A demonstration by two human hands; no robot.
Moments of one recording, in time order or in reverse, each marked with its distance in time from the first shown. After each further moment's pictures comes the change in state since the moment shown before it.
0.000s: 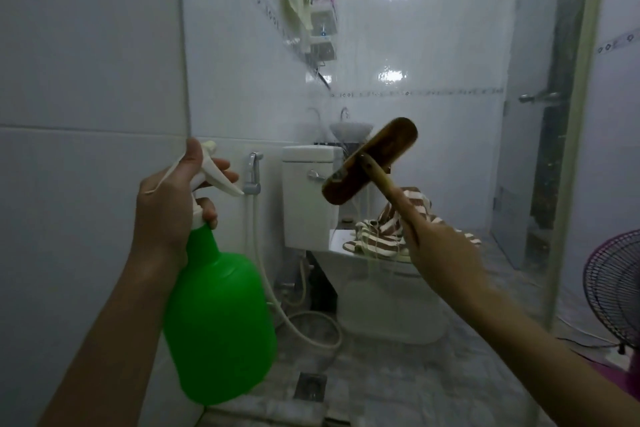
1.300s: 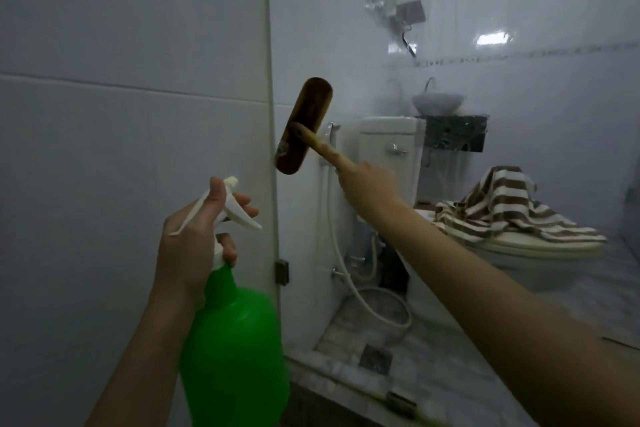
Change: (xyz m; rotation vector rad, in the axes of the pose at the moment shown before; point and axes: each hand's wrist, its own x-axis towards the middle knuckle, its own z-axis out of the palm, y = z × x) left_hand -0.062 -0.022 -0.068 0.156 0.176 -0.079; right_hand 0.090 -0.152 0.078 0.106 -0.140 -0.356
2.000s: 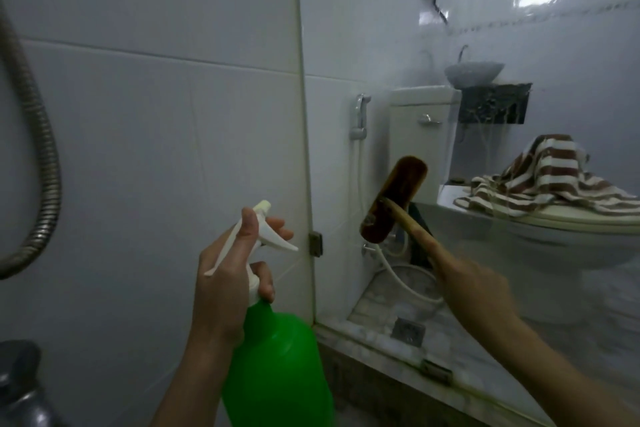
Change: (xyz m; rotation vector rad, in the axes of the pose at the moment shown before) left_hand -0.061 -0.031 -0.029 0.031 0.013 -0.037; right_hand -0.173 0.010 0.052 0.016 -0.204 0.213
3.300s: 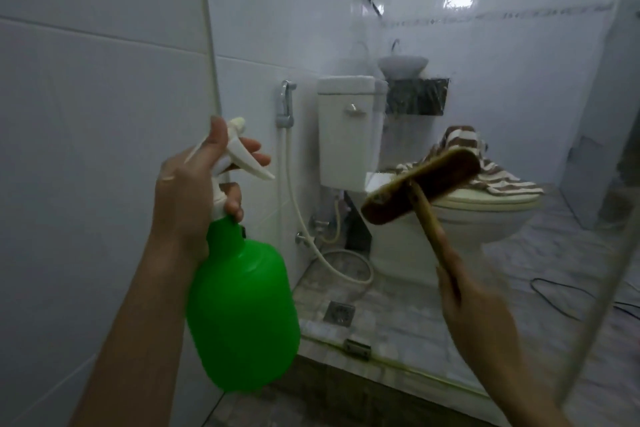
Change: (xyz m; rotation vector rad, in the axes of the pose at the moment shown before) left_hand 0.039 0.030 0.095 -0.134 -0.237 -0.012; right_hand -0.087 0.076 -0.023 0.290 0.262 0.251
